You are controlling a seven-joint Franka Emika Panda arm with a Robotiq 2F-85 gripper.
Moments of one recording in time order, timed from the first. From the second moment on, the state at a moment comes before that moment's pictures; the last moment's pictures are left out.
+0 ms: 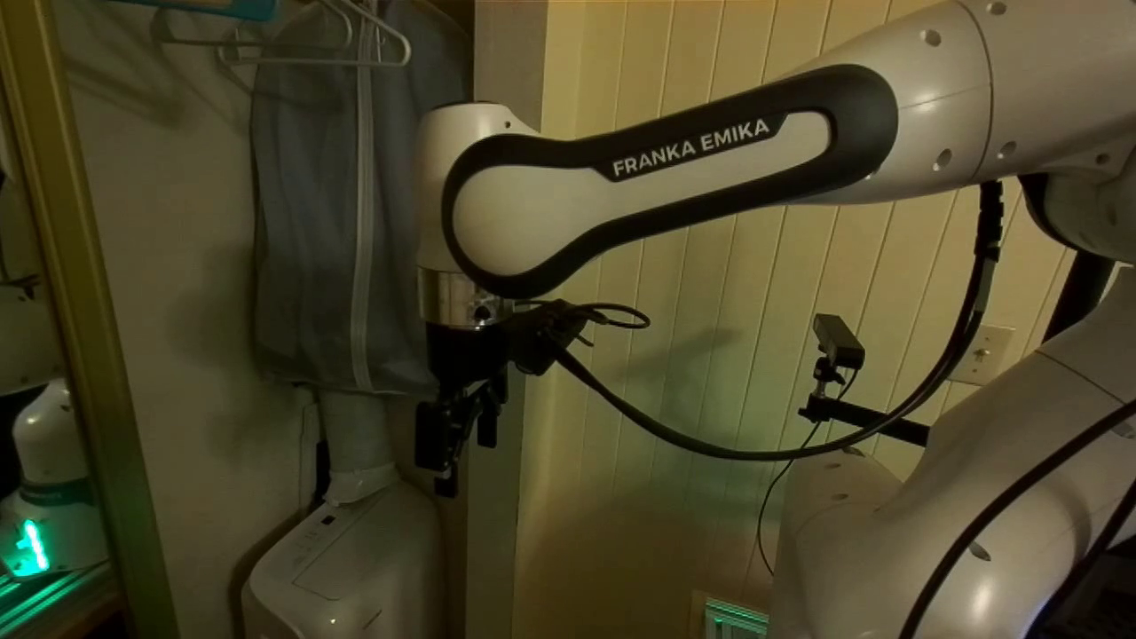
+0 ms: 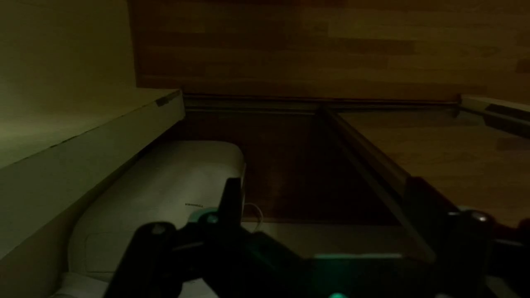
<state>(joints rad) -0.01 -0.59 0.00 -2.50 -0.02 1.90 -0.01</state>
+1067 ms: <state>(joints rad) -0.02 -0.59 0.00 -2.49 -0.07 1.91 0.02</state>
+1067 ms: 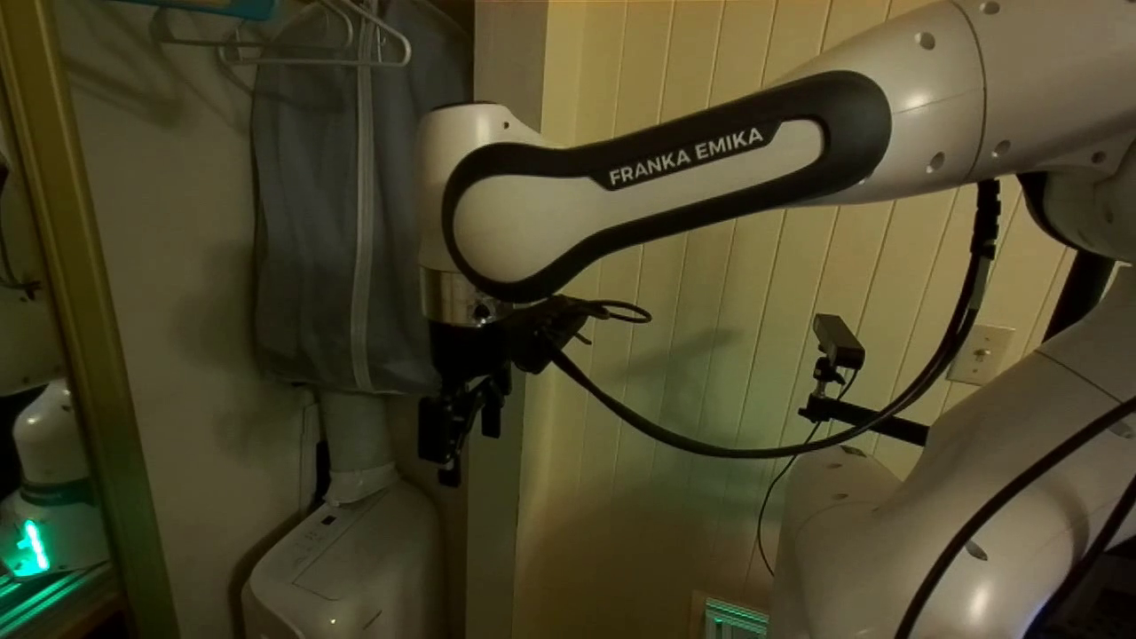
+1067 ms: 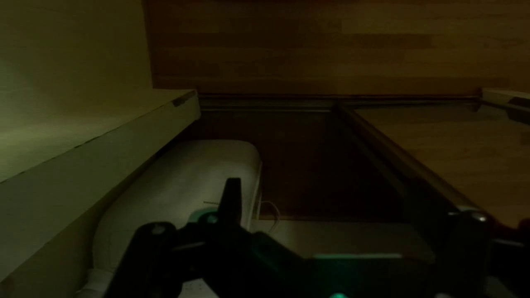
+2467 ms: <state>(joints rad) -0.17 -0.78 -0.04 -2.18 -0.27 2.06 0.07</state>
